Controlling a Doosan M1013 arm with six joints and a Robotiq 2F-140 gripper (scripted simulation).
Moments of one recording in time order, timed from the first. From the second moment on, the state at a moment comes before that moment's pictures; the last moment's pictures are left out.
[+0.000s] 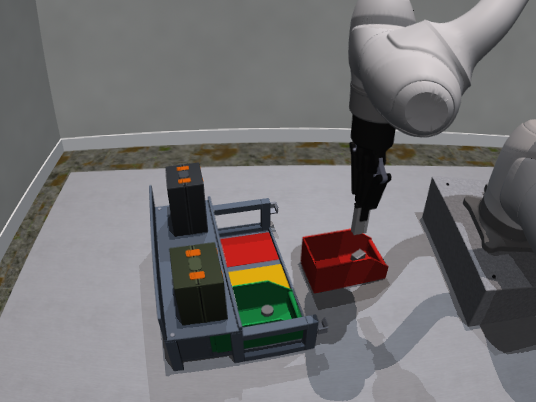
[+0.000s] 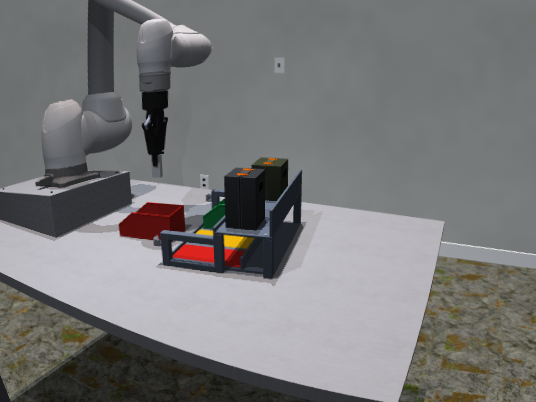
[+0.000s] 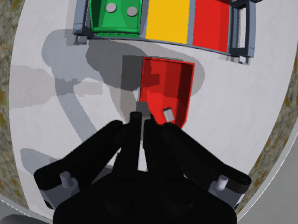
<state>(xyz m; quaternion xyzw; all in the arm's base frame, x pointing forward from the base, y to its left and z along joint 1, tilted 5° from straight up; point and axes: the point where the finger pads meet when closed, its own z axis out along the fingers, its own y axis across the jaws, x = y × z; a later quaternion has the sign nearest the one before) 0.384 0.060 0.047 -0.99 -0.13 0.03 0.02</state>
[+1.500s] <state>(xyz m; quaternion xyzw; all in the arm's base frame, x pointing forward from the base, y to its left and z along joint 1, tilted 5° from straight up) 0.384 0.060 0.046 -0.99 -0.13 0.04 0.02</state>
